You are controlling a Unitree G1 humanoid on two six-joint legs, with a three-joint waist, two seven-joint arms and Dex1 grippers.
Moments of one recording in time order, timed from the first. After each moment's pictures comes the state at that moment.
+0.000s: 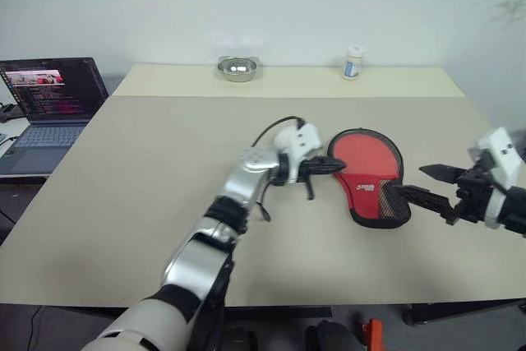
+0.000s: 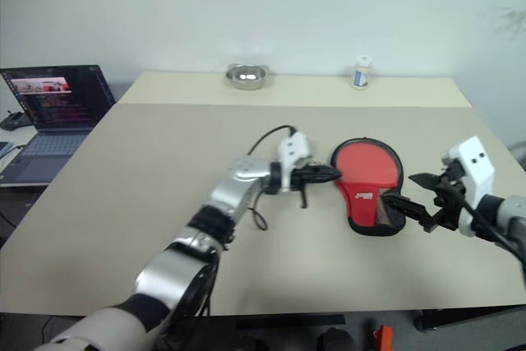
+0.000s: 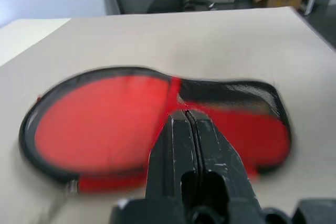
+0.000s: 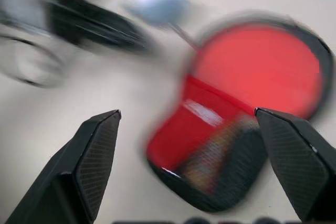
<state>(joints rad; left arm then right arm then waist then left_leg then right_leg) -0.87 0.19 -0.18 0.61 -0.13 0.01 -1.13 -0.18 -0.94 -0.37 -0.46 0.83 1.11 0.51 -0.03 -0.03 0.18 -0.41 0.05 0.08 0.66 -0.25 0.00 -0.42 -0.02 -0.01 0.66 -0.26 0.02</state>
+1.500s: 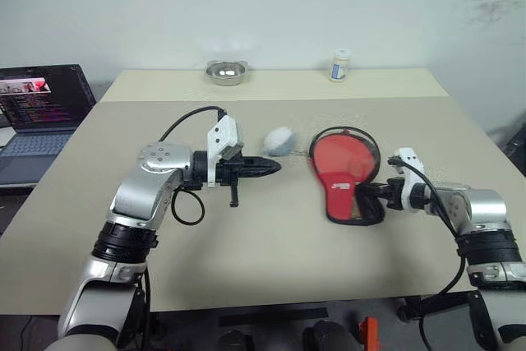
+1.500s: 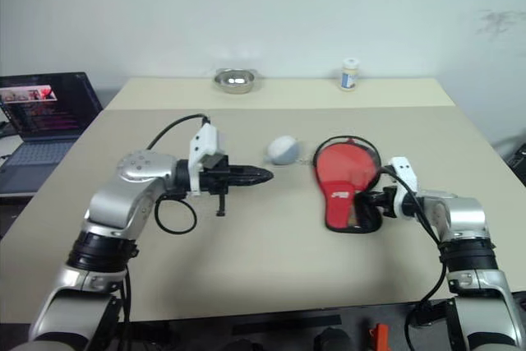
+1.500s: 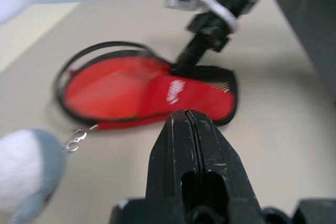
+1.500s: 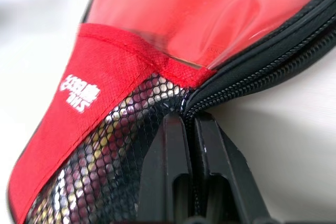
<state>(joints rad) -0.68 0.62 -0.10 0.01 -0.35 0.39 -1.24 -0.63 -0.51 -0.05 0.26 0.38 0.99 0.72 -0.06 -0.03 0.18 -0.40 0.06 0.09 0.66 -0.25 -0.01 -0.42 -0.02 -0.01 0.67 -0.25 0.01</state>
